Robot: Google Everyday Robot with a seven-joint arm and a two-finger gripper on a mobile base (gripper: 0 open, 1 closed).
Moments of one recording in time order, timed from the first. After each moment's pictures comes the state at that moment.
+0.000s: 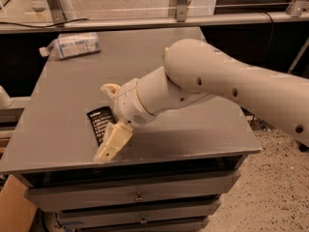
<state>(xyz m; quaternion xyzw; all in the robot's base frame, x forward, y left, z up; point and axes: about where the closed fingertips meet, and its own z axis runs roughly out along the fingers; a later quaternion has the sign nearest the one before) 0.456 0.125 0.843 -0.67 0.58 0.28 0.37</state>
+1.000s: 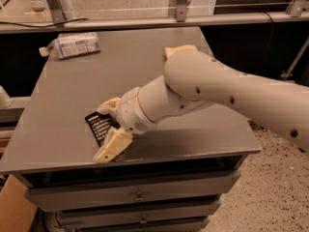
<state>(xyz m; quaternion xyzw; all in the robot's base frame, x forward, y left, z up) 0.452 0.122 0.817 -0.67 0.59 0.28 0.35</state>
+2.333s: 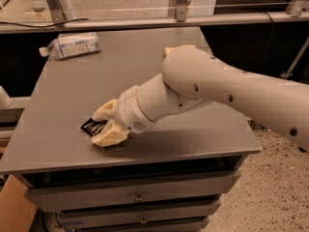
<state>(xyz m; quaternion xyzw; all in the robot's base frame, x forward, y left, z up) 0.451 0.122 0.823 -0.67 0.60 0.28 0.34</state>
